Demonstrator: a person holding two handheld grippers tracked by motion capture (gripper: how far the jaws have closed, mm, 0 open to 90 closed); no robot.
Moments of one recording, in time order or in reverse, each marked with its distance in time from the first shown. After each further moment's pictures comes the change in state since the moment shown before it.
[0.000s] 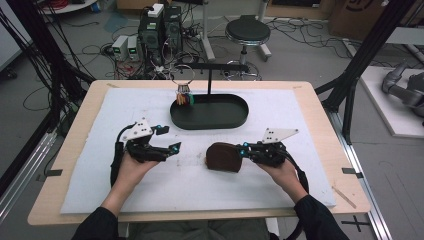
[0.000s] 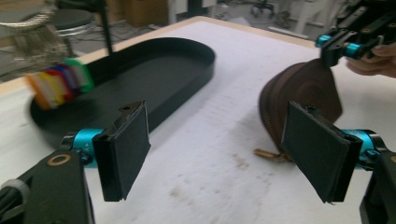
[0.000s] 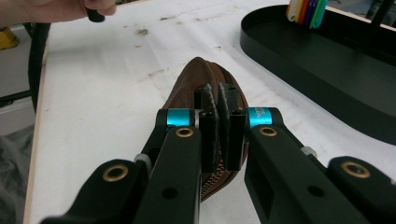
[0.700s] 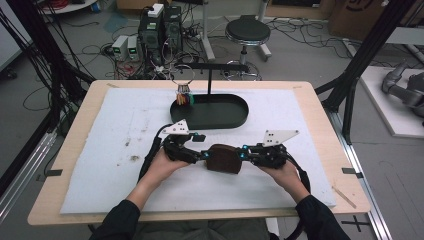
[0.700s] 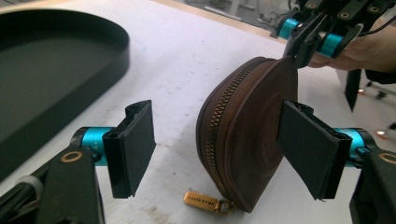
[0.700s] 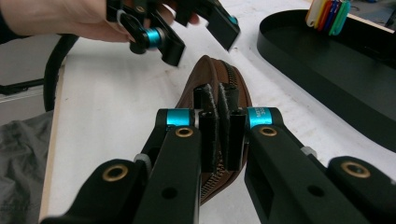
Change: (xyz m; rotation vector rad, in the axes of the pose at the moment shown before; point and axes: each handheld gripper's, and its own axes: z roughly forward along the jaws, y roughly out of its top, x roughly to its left) left arm -0.016 -0.001 0.087 0.089 -0.289 -0.067; right arm 0.004 0.001 -0.003 0.004 0.053 -0.052
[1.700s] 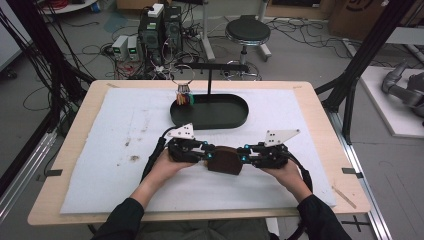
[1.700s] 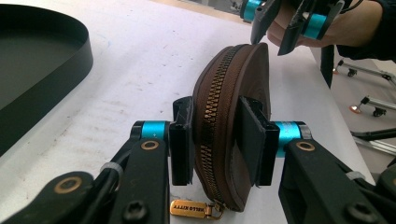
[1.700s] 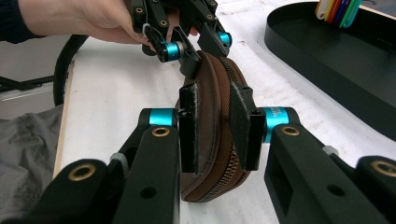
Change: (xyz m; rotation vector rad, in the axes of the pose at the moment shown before) left arm -0.003 -0.003 0.008 0.031 -0.078 0.091; right arm -0.006 -0.005 -0.003 0.011 0.042 0.004
